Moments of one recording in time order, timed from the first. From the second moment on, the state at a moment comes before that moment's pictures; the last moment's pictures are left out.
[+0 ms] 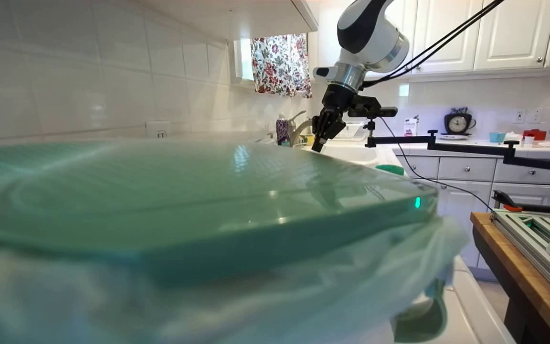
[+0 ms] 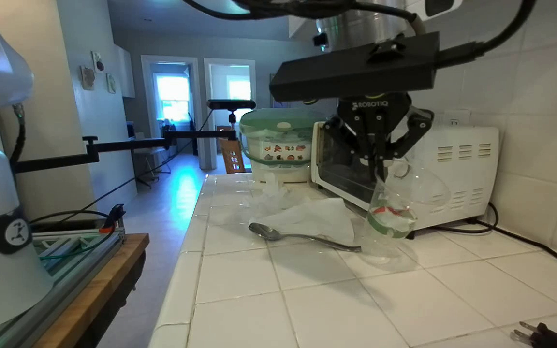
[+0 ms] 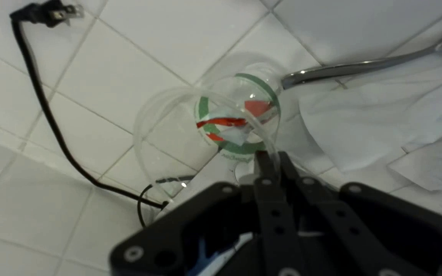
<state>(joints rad) -0.04 0.01 -0.19 -2.34 0.64 2.55 -1.51</state>
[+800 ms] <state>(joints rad) -0.08 -0.08 -0.19 -2.35 0.81 2.29 -1.33</state>
